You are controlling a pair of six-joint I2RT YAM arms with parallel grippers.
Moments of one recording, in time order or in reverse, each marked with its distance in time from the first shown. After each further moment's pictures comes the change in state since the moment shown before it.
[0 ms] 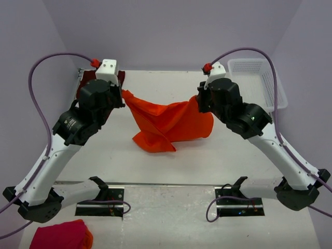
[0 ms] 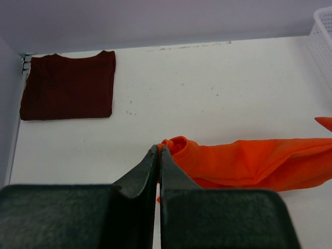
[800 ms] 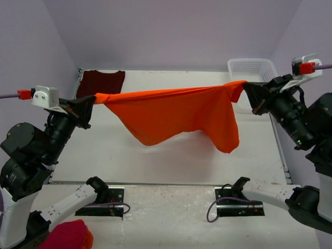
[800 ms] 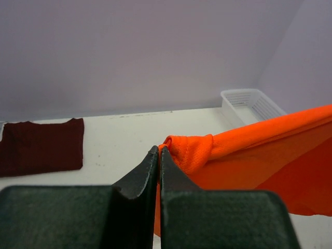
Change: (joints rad) left arm 0.000 -0.412 -0.021 0.060 0.145 0.013; right arm 0.000 -0.178 0.471 -0.212 0.014 -0.156
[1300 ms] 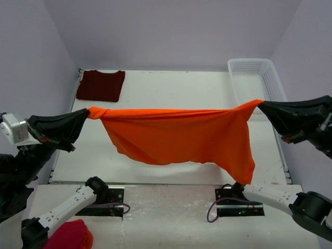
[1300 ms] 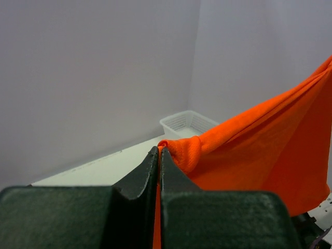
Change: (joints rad) left arm 0.000 -0.129 0.006 0.086 0.359 0.059; right arm 0.002 -0.090 0.161 -0.027 -0.443 -0.106
